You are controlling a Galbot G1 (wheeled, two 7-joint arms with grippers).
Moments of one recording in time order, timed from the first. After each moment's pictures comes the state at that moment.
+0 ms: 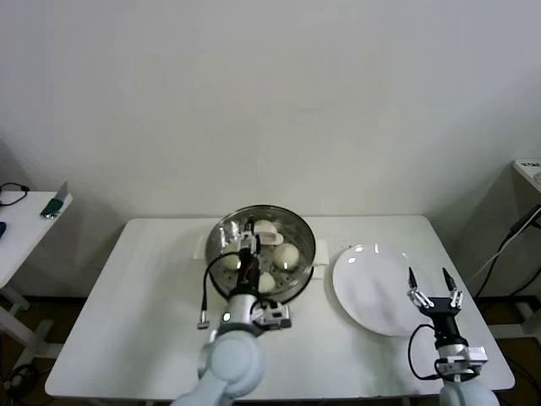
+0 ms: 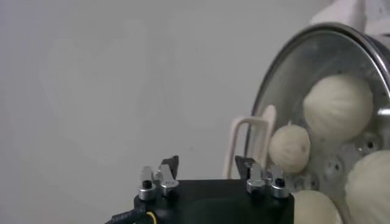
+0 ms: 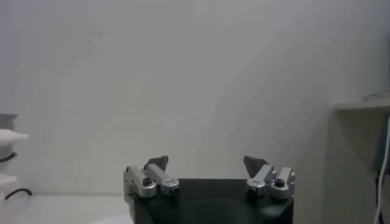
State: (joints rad) left arm 1.09 -1.36 0.07 -1.97 1.37 0.64 0.18; right arm -1.37 1.16 0.60 1.53 0.41 0.42 -0.03
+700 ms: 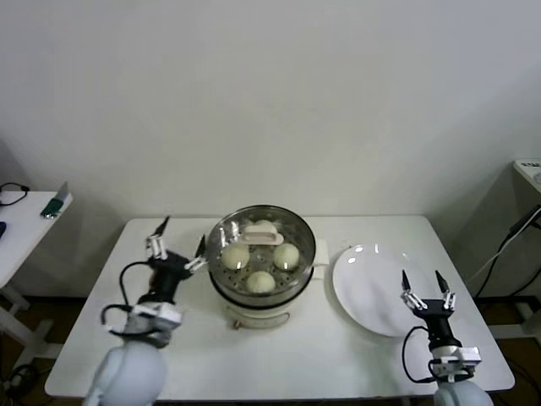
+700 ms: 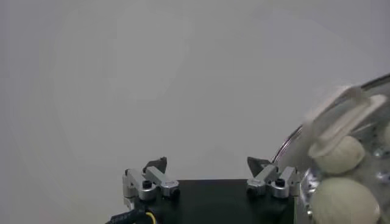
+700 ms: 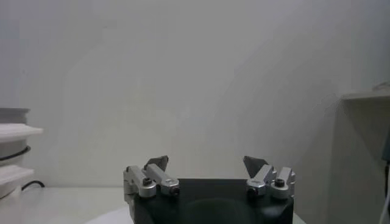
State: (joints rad) left arm 1.36 -1.21 -0.43 -2.14 0.38 0.31 -0.05; right arm -1.39 1.14 0.56 1.56 0.42 0.40 0.01
